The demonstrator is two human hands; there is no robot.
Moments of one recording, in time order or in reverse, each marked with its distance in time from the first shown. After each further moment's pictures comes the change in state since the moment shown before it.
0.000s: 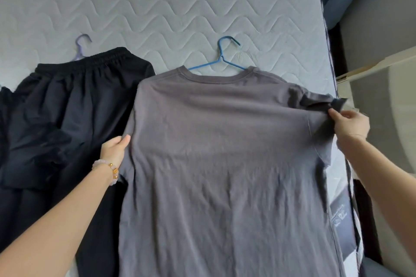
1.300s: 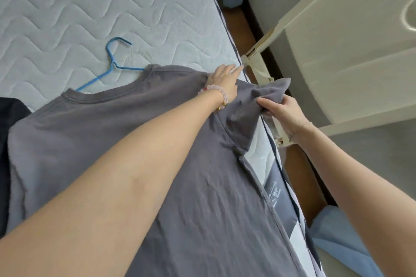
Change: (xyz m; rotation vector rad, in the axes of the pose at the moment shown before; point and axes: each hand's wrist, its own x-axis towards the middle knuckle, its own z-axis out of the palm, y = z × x) left_hand -0.159 0.166 0.435 1.162 -0.665 1.196; right_hand 0.031 0.064 -0.063 0.424 -0.436 0.031
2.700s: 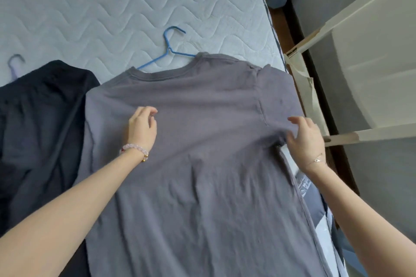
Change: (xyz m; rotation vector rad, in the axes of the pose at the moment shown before) left_hand -0.254 -0.171 0.025 -0.269 0.595 -0.596; right_hand -0.081 0.038 0.051 -0.880 0.202 -0.304
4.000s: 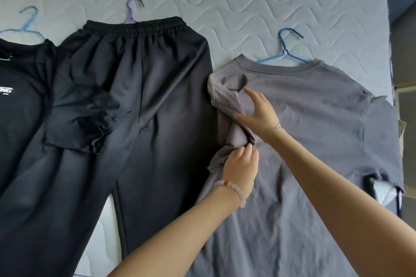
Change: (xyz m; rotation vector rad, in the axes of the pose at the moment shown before) left_hand -0.118 -0.044 -0.005 0.156 -0.314 0.273; right_hand -0.030 -0.291 0.139 0.119 -0.403 -0.448
